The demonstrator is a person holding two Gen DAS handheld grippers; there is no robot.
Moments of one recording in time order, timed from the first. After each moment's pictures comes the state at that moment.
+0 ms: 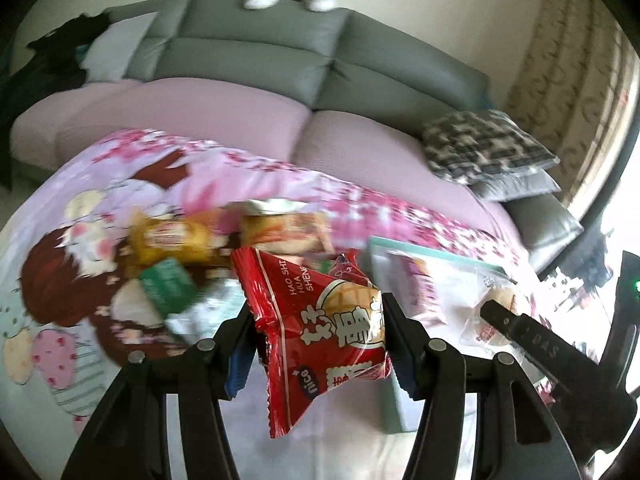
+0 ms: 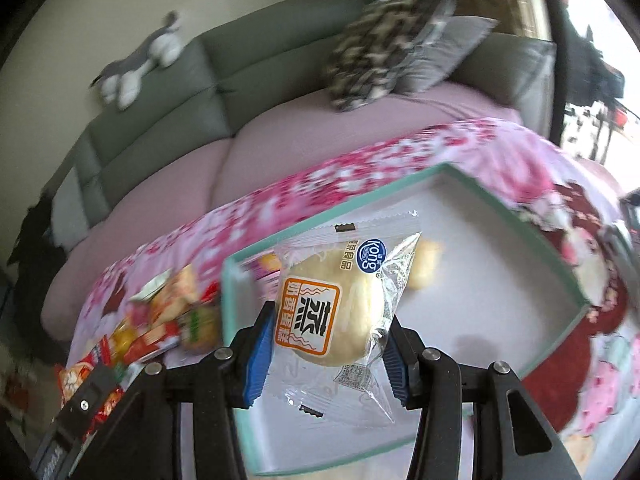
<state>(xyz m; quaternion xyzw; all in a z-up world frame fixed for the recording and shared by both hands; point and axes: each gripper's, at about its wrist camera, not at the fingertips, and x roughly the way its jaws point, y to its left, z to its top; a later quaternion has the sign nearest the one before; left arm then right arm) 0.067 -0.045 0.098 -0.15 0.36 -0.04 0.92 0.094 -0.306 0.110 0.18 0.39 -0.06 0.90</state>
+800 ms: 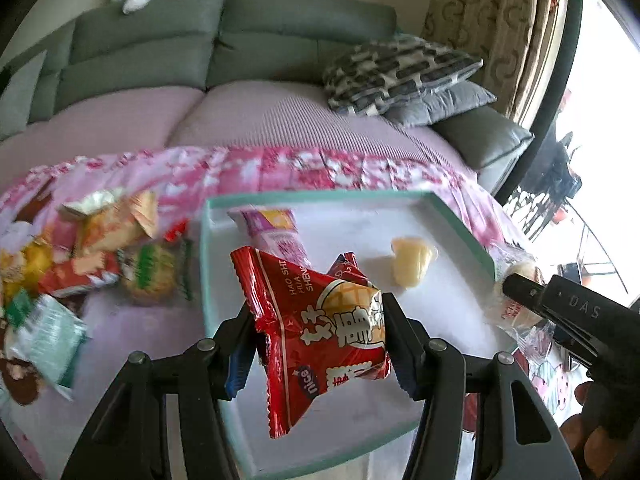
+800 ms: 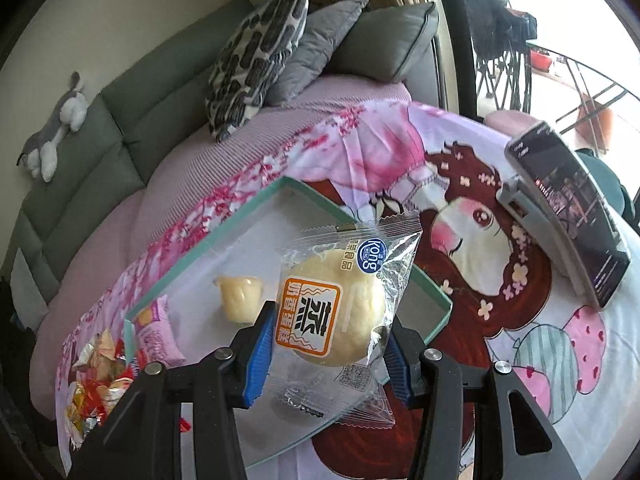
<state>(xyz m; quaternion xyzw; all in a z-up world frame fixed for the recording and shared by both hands) 0.105 -0.181 0.061 -0.05 0.40 -0.16 0.90 0.074 -0.411 0.078 0.25 0.39 -0.17 0.87</state>
